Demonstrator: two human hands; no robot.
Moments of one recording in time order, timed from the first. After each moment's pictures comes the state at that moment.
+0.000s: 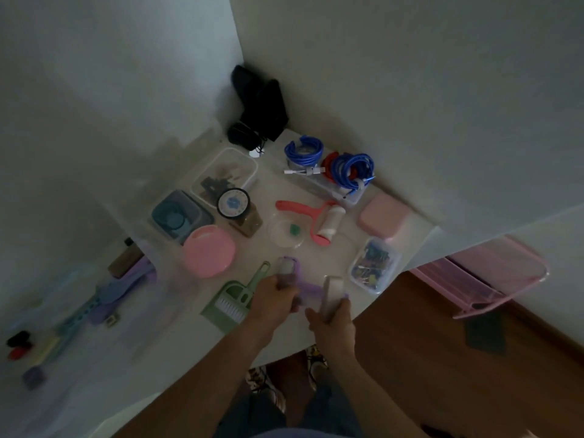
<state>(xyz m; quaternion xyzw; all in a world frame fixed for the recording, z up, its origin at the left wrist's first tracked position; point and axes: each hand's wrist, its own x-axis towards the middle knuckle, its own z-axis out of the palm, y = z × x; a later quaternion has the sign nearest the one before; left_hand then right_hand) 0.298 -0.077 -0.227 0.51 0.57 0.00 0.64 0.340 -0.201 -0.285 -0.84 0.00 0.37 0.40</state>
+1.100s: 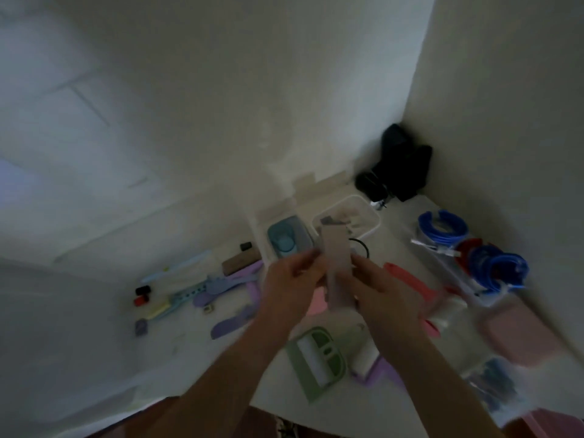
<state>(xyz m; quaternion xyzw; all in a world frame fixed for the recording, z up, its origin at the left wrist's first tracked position) 0.246 0.047 -0.120 0.51 0.56 0.29 0.59 0.371 -0.021 -0.128 -0.58 -0.26 0.55 0.54</state>
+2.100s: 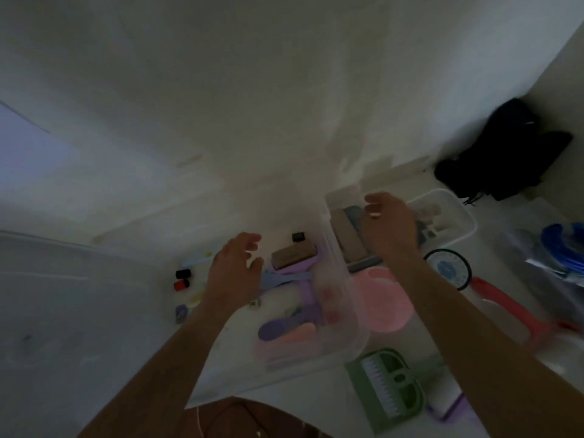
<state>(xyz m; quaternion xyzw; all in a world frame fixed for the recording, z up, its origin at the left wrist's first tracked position) 0.057 0.176 -0.181 0.67 0.67 0.12 0.28 0.314 0.183 -0.199 -0.81 -0.42 0.29 0.27</state>
